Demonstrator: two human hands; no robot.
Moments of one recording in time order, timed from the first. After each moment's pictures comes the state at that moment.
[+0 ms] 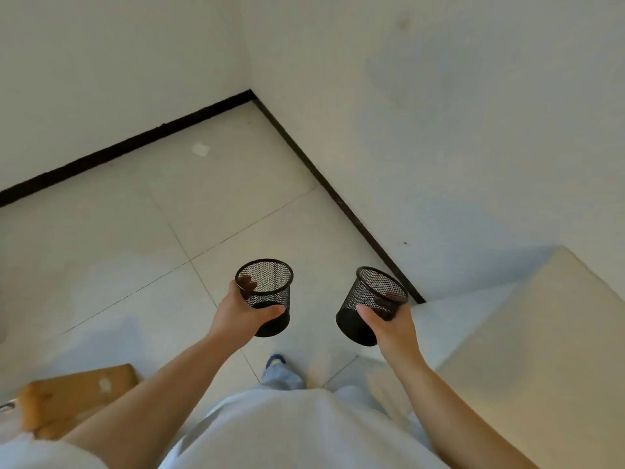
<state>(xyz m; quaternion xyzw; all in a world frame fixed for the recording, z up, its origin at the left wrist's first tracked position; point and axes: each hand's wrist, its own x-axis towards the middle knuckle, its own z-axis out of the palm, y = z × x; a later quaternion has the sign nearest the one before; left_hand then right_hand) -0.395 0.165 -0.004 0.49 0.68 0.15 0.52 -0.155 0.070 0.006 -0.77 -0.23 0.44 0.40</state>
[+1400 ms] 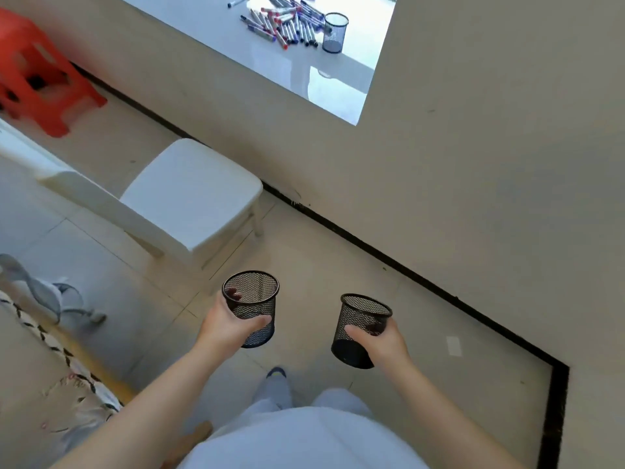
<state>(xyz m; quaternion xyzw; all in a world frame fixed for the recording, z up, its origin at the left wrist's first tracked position) -1.059 0.469 -0.007 0.02 0.86 0.42 0.29 -0.879 0.674 -0.005 -0.53 -0.62 0.58 0.01</state>
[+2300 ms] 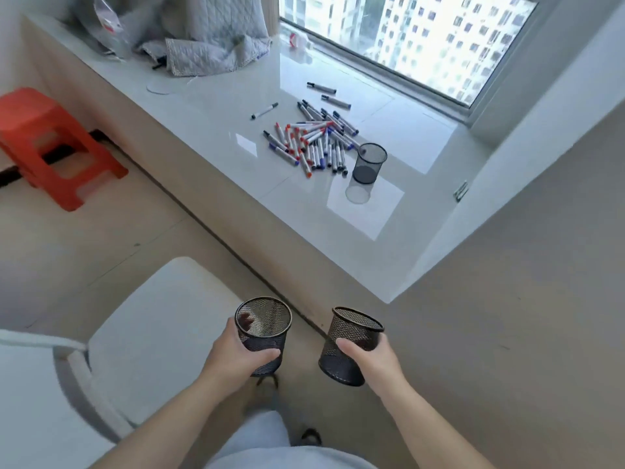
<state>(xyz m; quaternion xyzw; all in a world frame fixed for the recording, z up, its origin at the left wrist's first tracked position) -1.432 0.727 0.012 0.01 0.85 0.44 0.28 -1.310 0.941 0.024 -0.47 -0.65 0.60 -0.03</state>
